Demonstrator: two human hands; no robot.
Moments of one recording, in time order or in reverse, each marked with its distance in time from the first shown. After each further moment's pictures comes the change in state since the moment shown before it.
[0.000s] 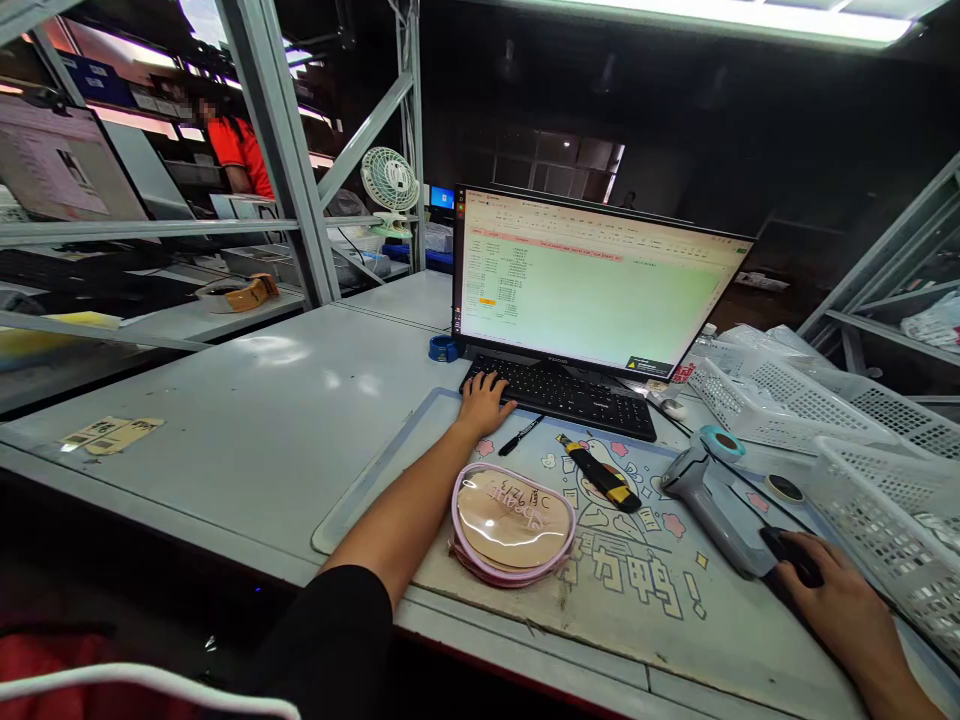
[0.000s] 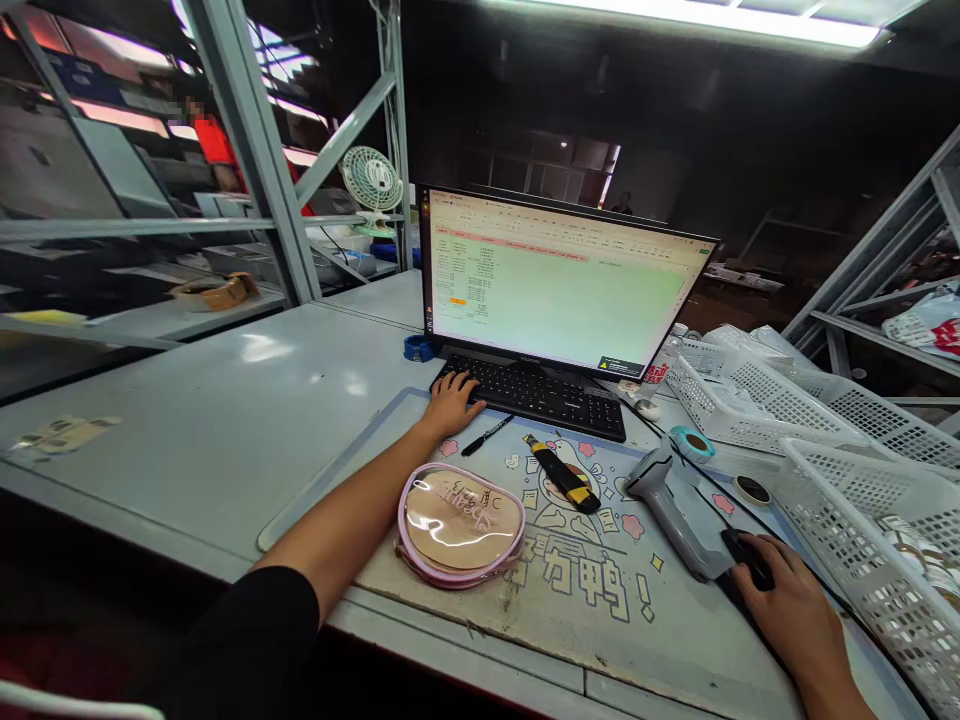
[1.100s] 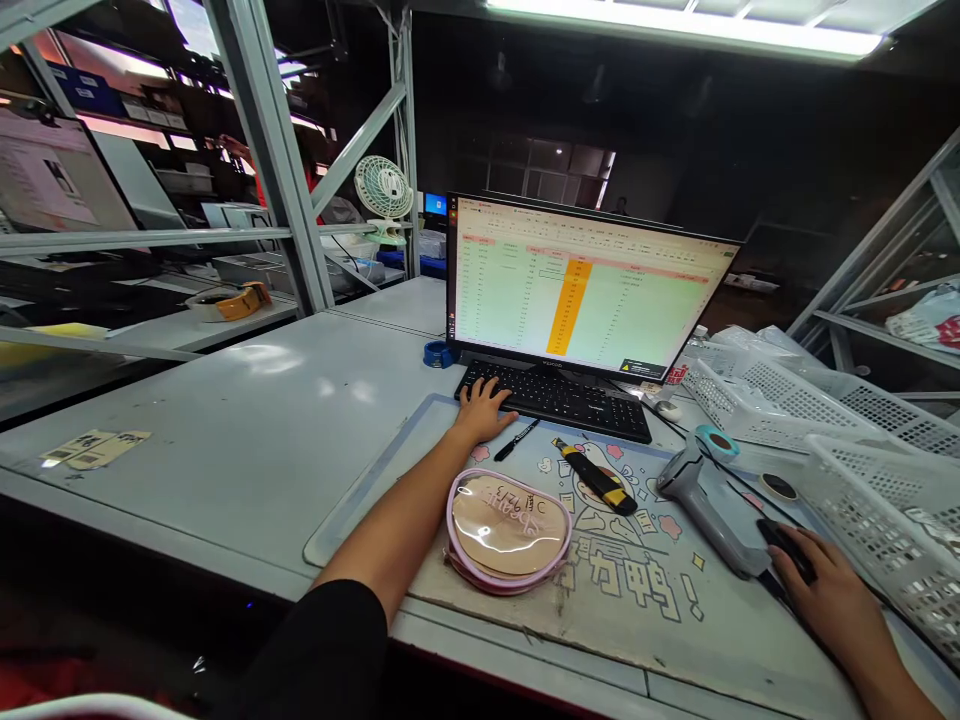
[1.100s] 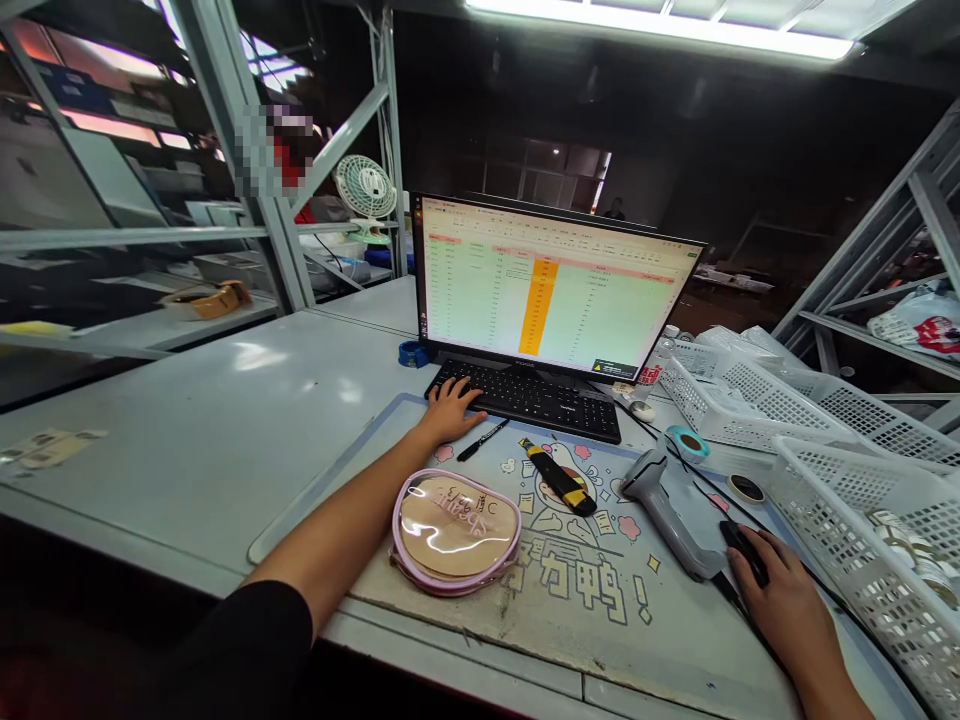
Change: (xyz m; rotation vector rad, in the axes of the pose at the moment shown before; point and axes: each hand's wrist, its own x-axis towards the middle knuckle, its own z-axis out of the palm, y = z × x) left_hand -0.001 0.004 -0.005 -0.009 -0.092 0.050; right_hand 0.004 0.019 0.018 0.083 0.023 -0.031
